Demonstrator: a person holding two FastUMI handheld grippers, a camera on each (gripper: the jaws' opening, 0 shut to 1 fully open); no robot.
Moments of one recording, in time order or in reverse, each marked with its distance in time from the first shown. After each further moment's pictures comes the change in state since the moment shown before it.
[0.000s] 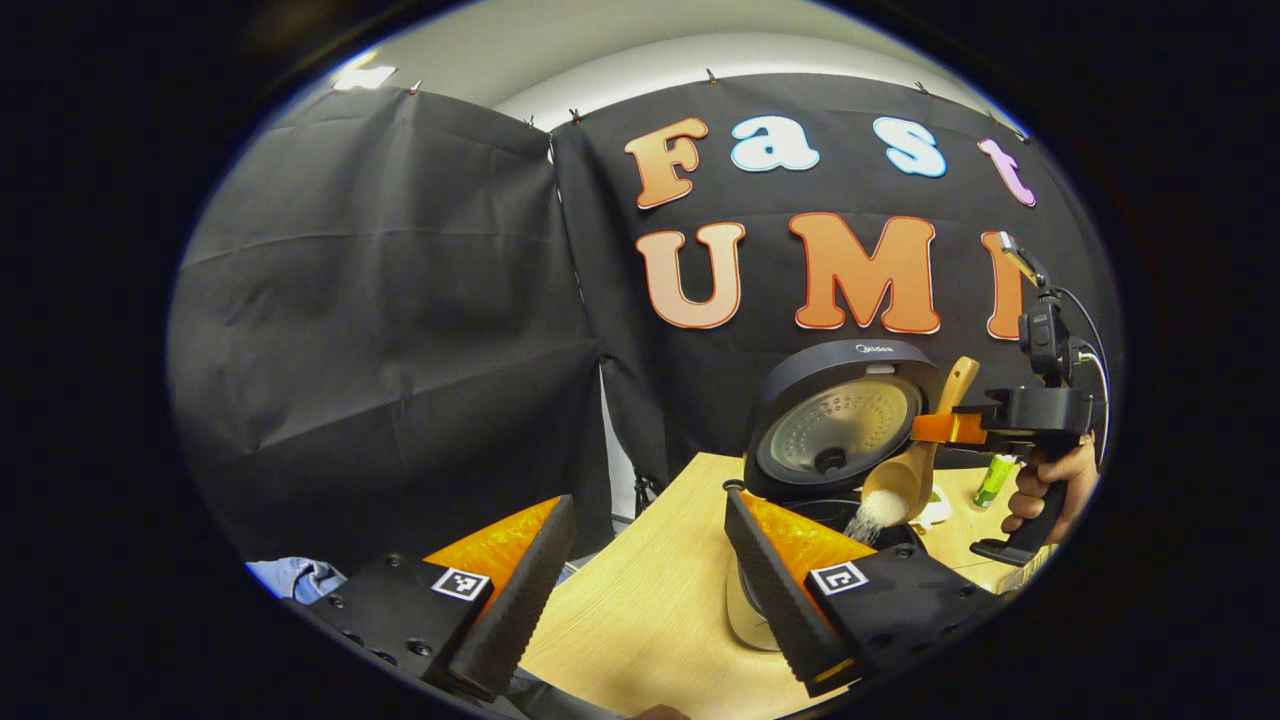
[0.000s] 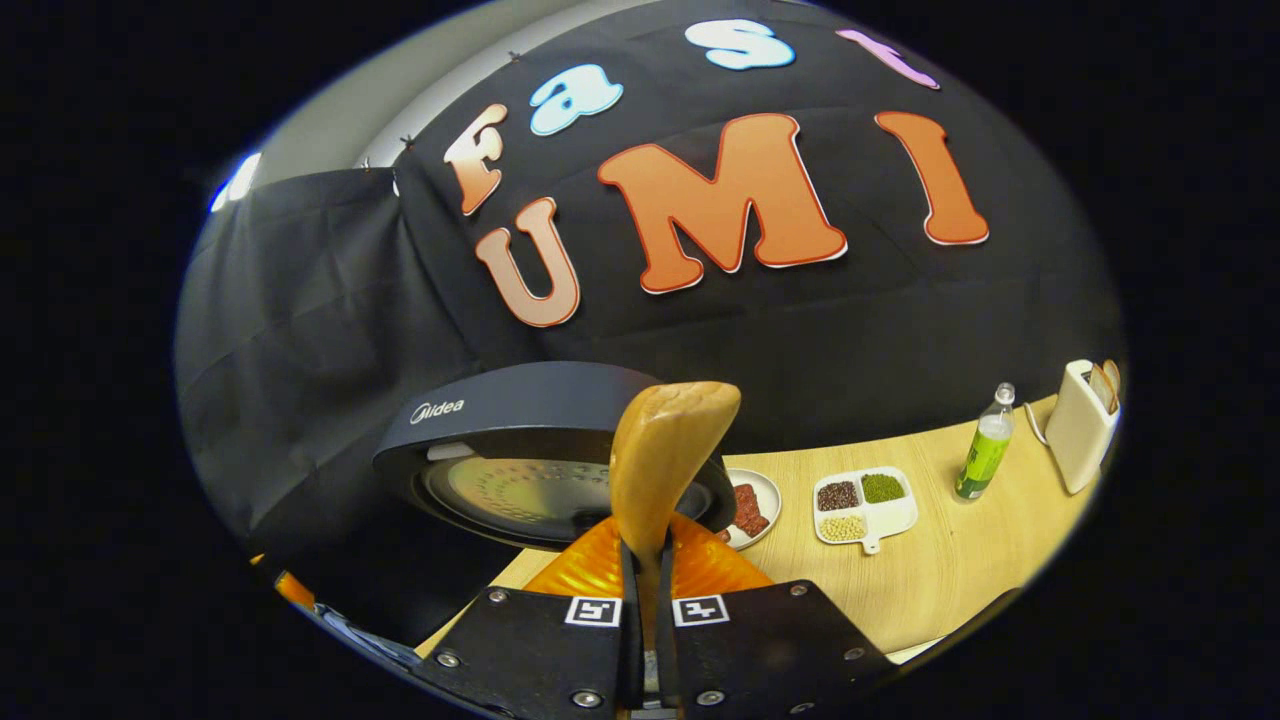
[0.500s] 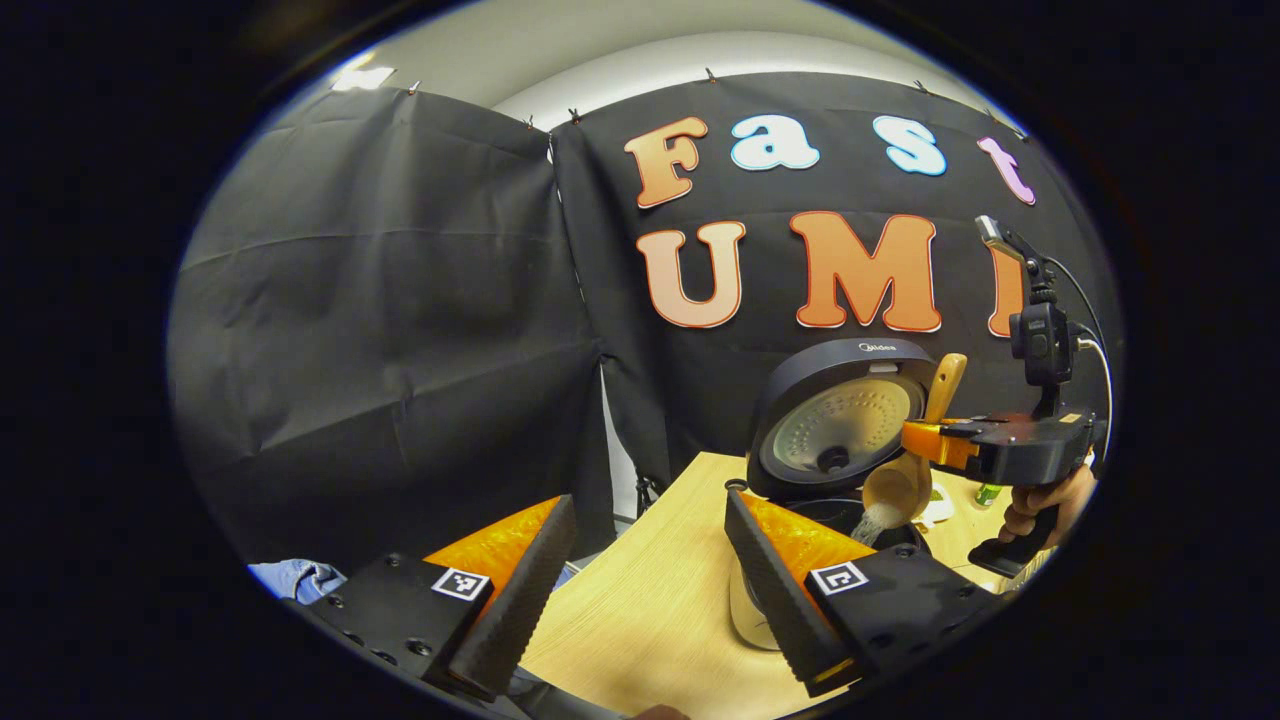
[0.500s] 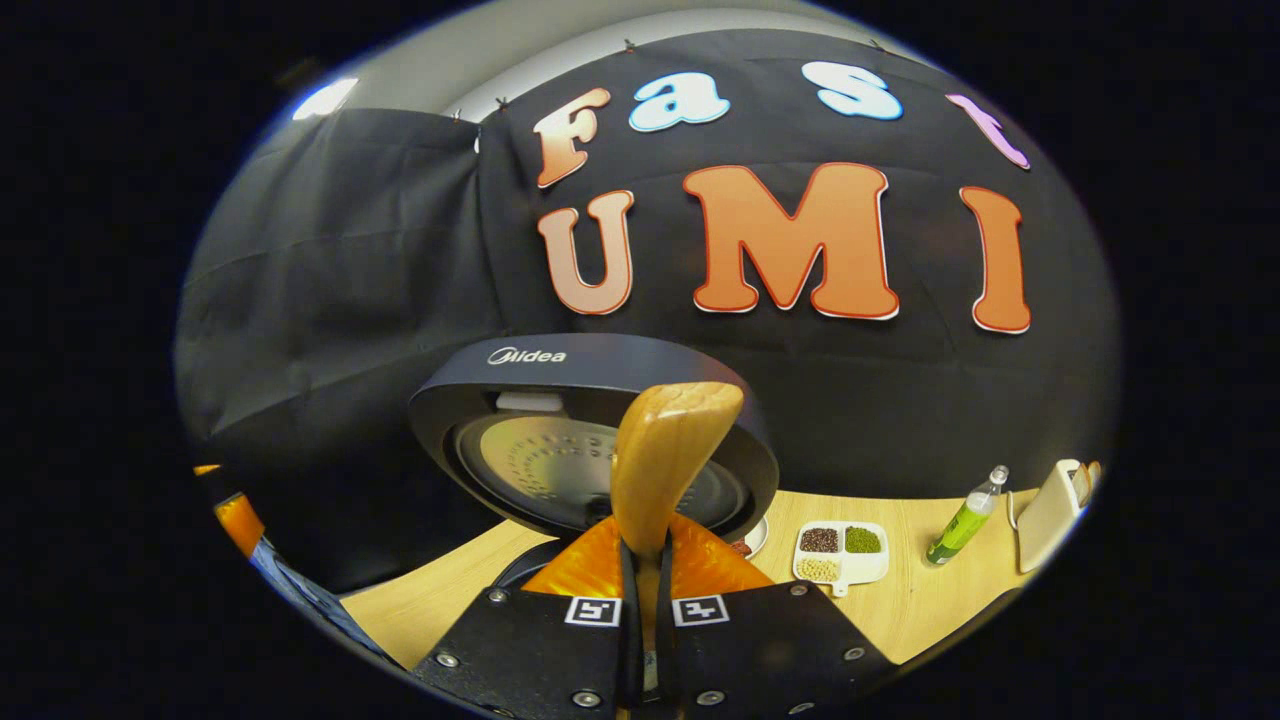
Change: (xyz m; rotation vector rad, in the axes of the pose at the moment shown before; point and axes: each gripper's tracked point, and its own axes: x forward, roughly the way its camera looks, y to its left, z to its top) left arm 0.000 0.000 -0.002 0.003 0.001 0.004; right arm -0.004 0.028 -0.007 -0.276 -0.052 0.036
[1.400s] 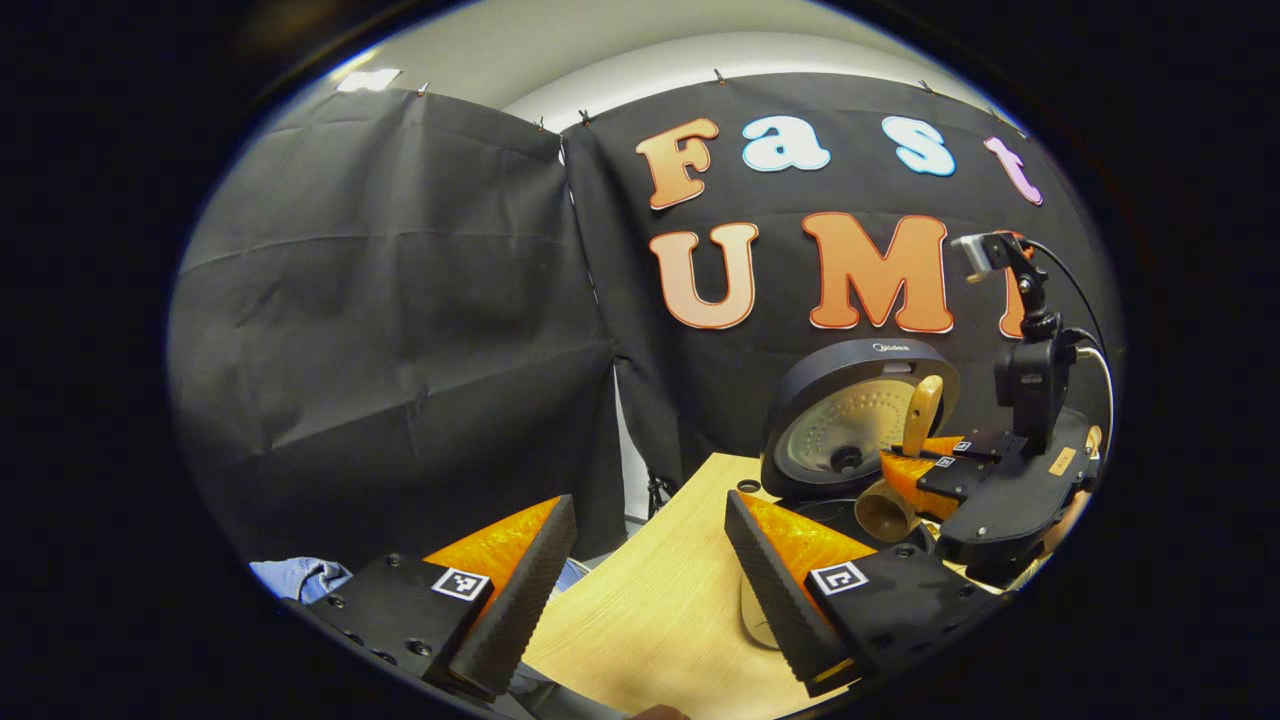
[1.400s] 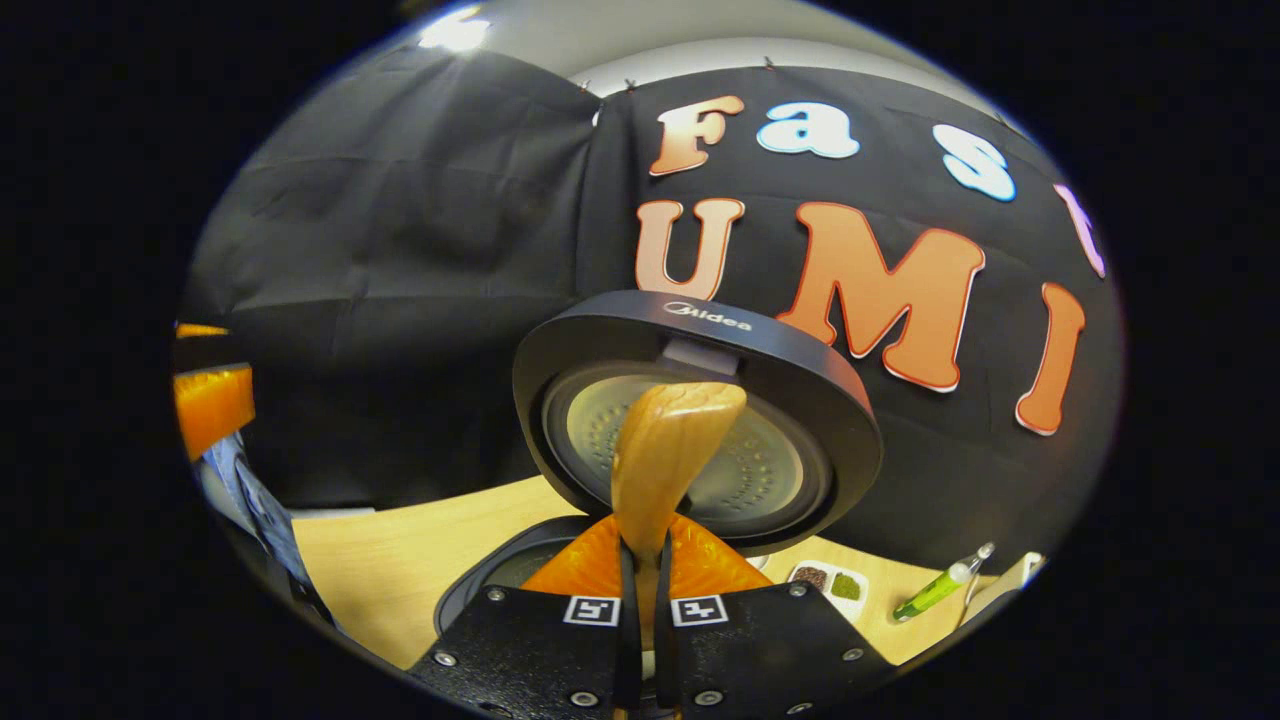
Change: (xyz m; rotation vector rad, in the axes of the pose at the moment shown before) left arm -0.005 0.005 0.001 -0.003 -0.002 0.047; right arm 0.000 0.036 -0.022 -0.184 -0.013 0.118
